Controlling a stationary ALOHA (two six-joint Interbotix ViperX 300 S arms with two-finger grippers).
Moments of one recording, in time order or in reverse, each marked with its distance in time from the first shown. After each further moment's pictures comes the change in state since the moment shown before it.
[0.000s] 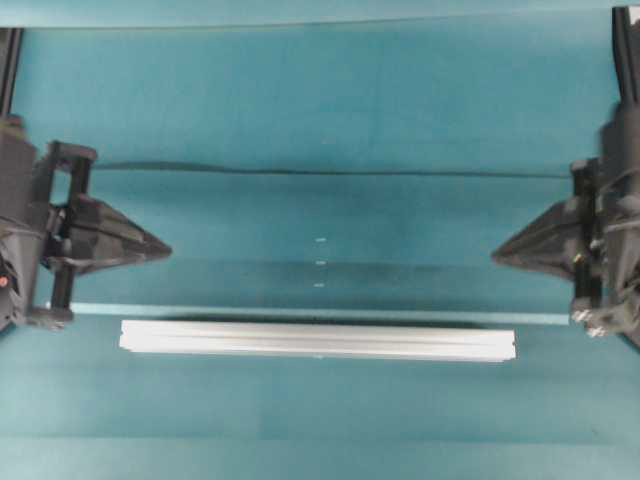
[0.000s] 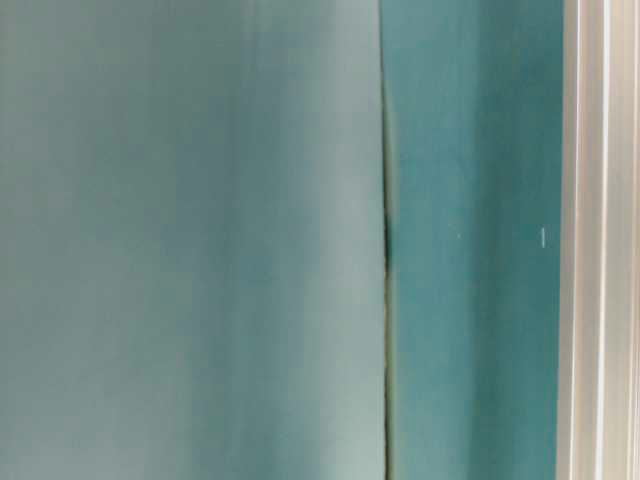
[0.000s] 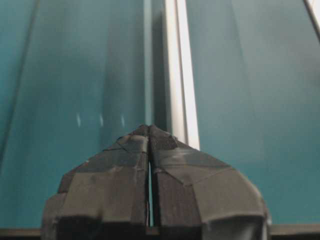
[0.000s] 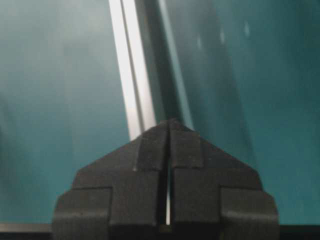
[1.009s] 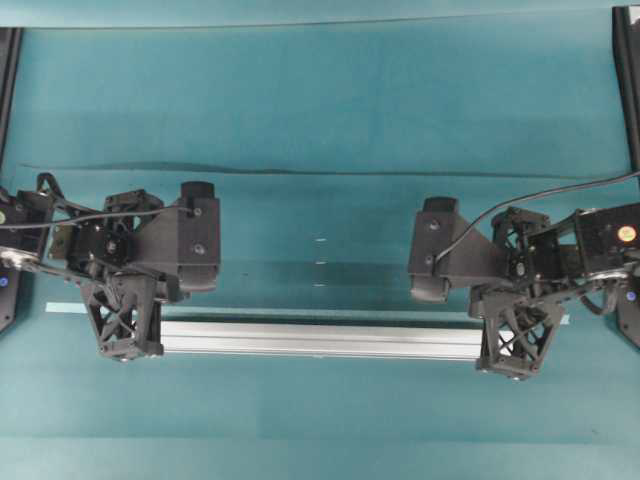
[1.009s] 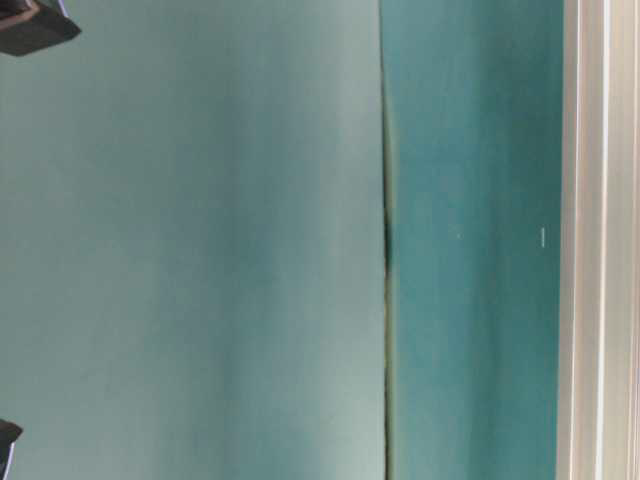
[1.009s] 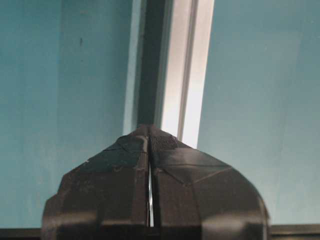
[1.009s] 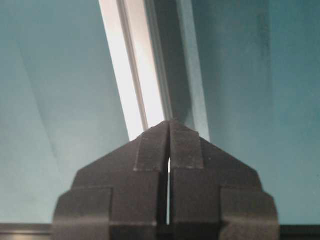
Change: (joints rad) left arm -0.052 0.416 -0.275 0.006 0.508 -0.143; right arm 0.081 0.485 -0.282 -0.005 0.411 -0.009
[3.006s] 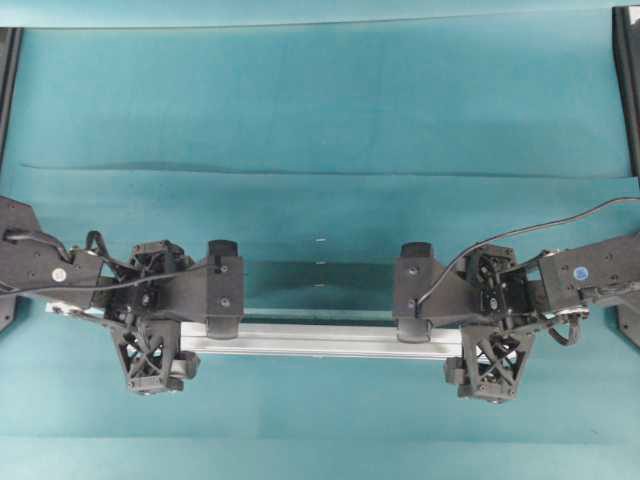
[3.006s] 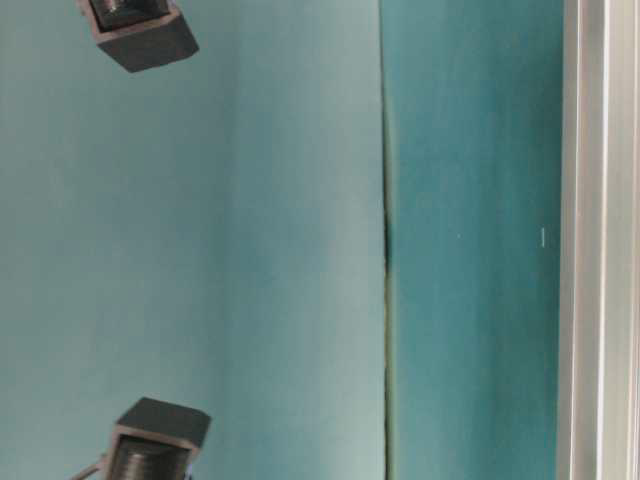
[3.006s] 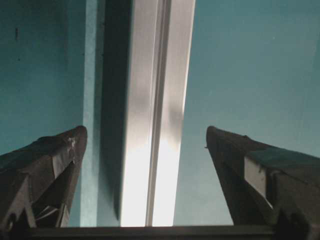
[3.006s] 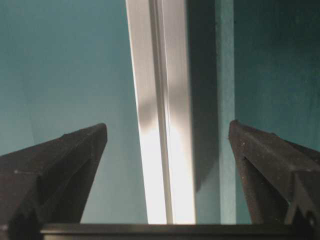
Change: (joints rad) left arm -0.077 0.181 0.112 -0.002 -0.245 -0.060; right arm 0.052 0.115 0.104 0.025 -0.288 -0.063
